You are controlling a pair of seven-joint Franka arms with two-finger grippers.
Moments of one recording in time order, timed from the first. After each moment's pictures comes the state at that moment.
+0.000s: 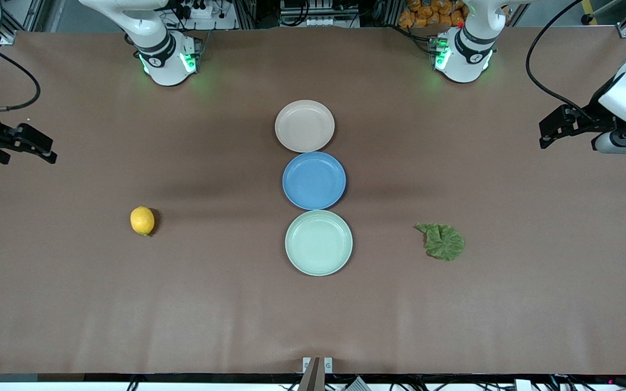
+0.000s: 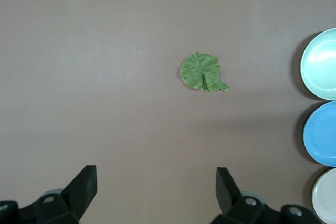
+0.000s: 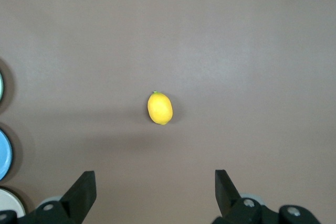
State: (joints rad) left arm 0.05 0.00 -0.18 -1.55 0.03 1.59 -0.07; right arm -0.03 -0.03 -0.02 -1.67 0.01 1.70 -0.05
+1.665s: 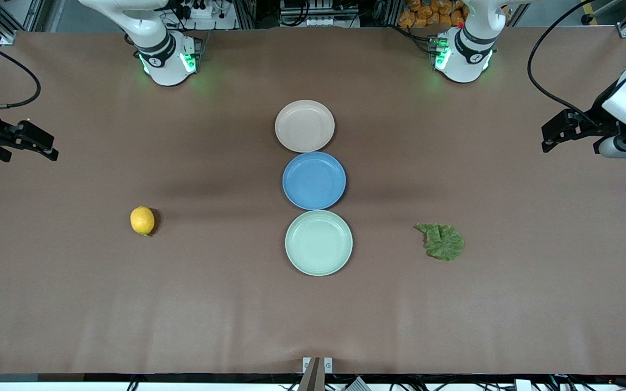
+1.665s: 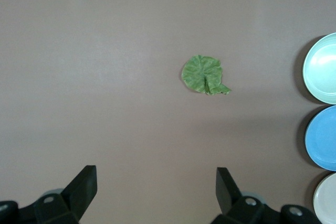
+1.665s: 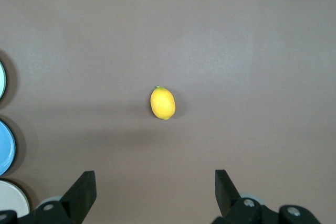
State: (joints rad) left arm 0.05 0.01 -0.18 -1.56 0.03 1.61 -0.07; right arm -0.03 -0.02 -0.01 -1.65 0.02 1.67 -0.05
